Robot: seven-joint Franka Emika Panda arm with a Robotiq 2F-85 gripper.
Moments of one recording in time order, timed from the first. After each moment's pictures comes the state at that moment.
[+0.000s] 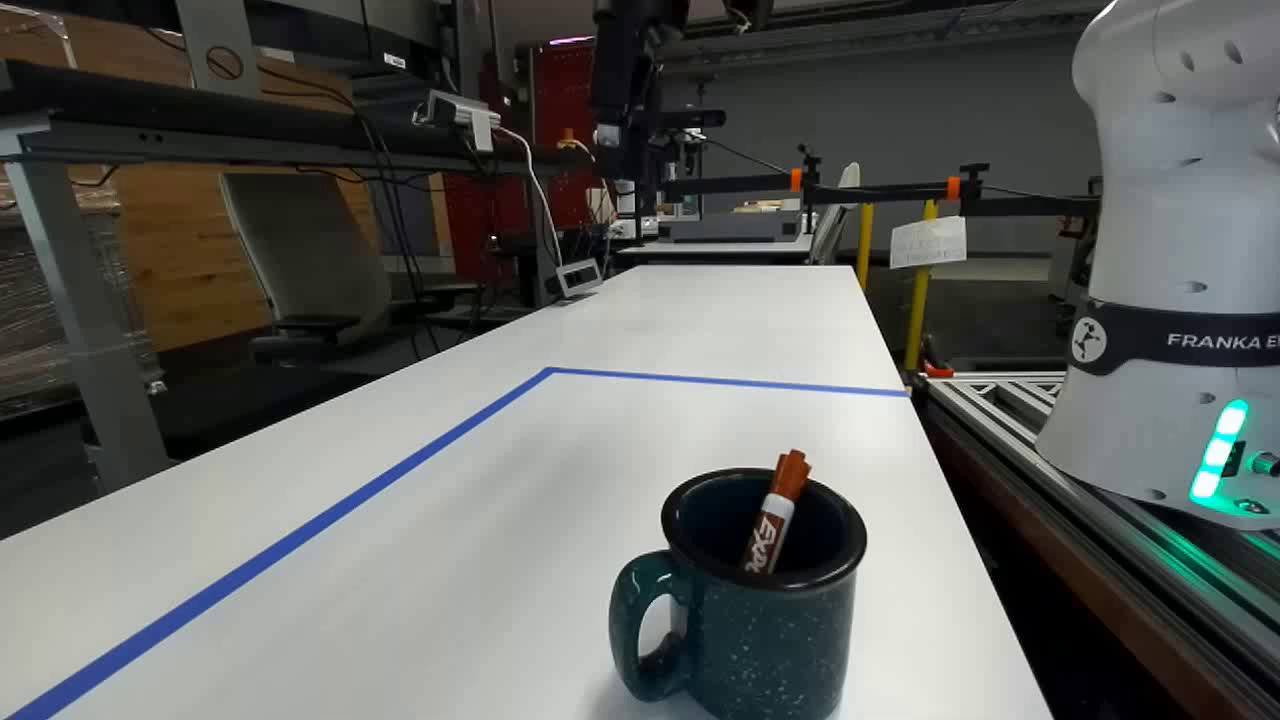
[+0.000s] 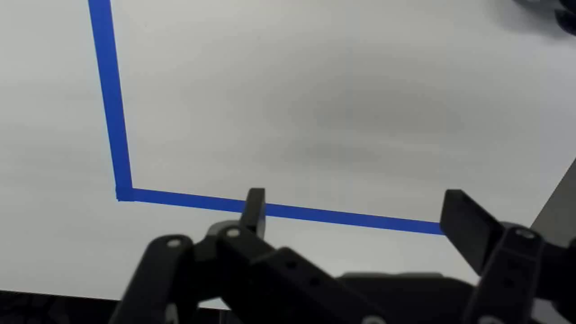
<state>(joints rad) -0.06 -0.46 -0.01 -2.64 -0.05 2.39 0.02</state>
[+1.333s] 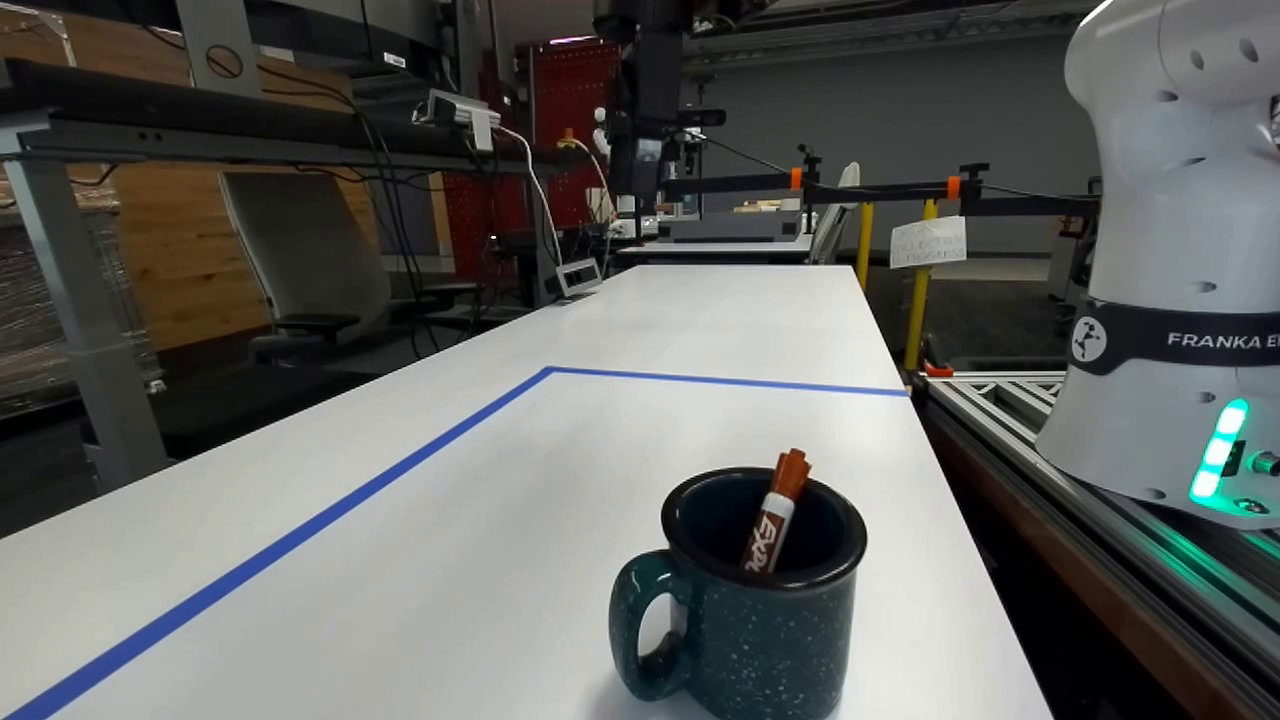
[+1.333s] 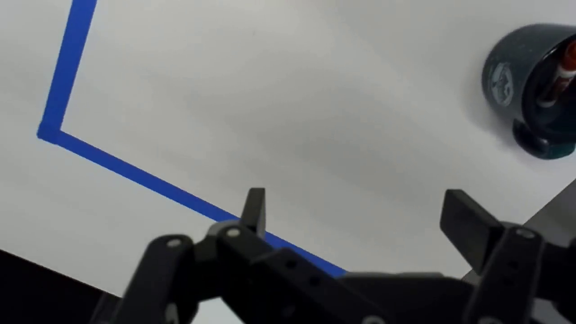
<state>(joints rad) 0.02 -0.44 -0.03 -2.65 -0.05 2.35 -0.32</state>
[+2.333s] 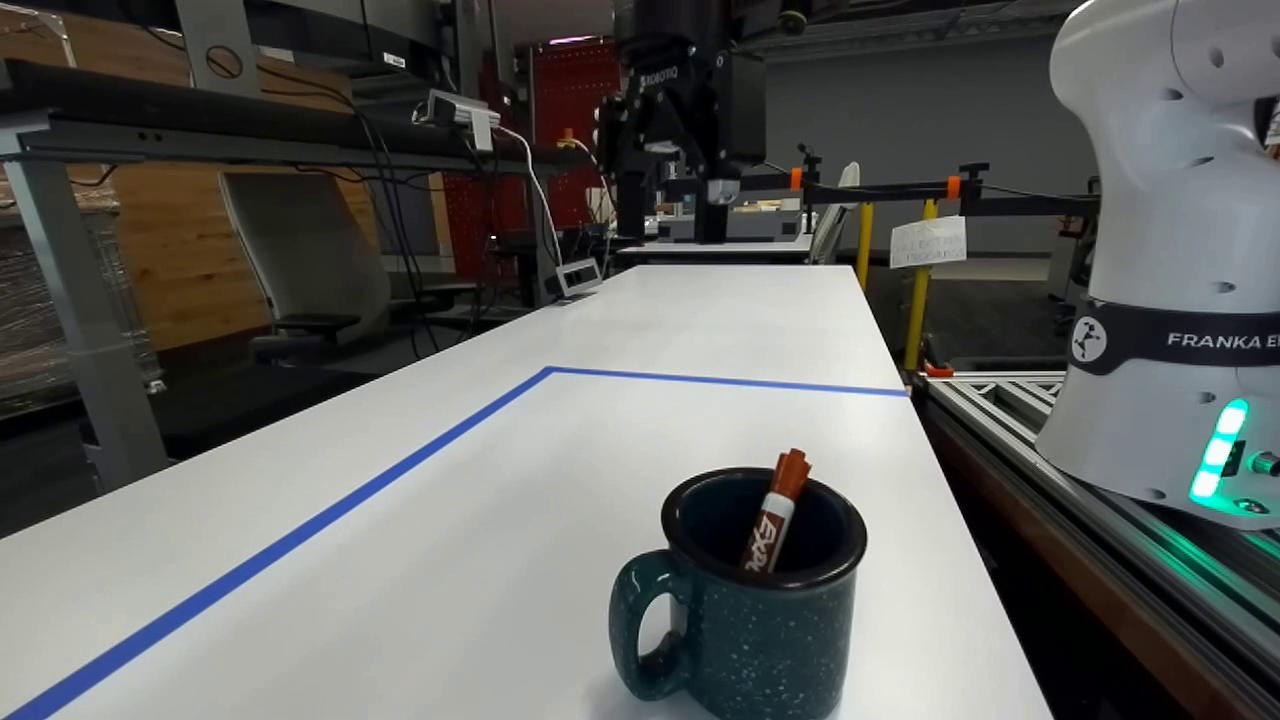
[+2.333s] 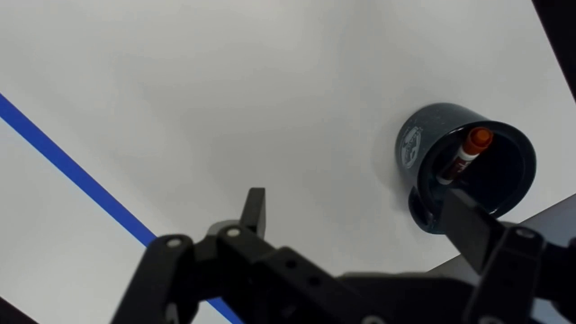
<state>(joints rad) 0.19 -0.43 -0.03 -2.71 -0.02 2.35 -0.55</state>
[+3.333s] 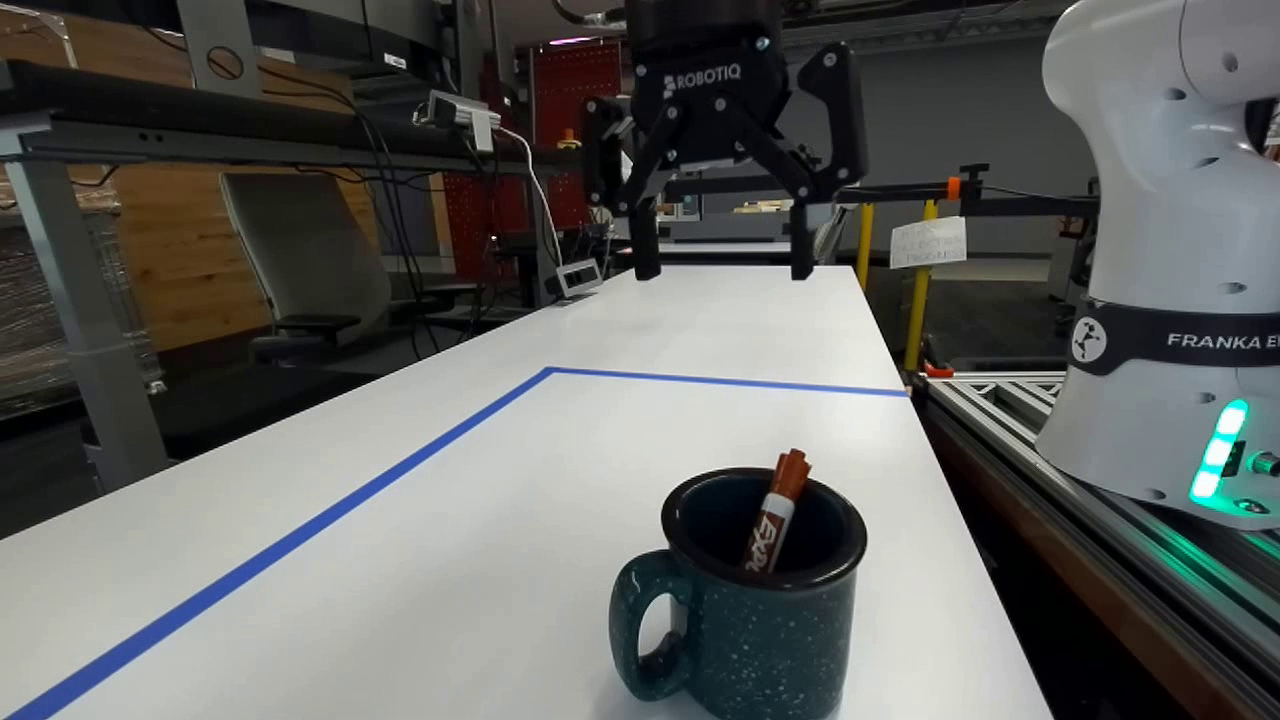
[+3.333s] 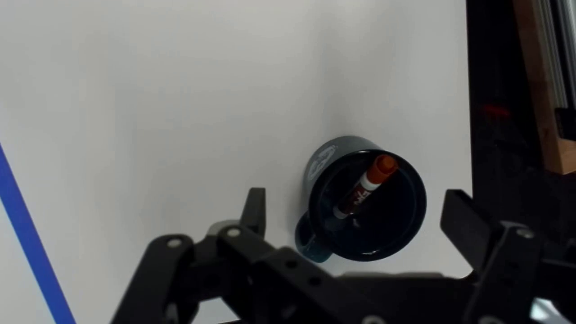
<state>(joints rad) 0.29 -0.35 0.10 -2.64 -0.03 2.22 -0.80</state>
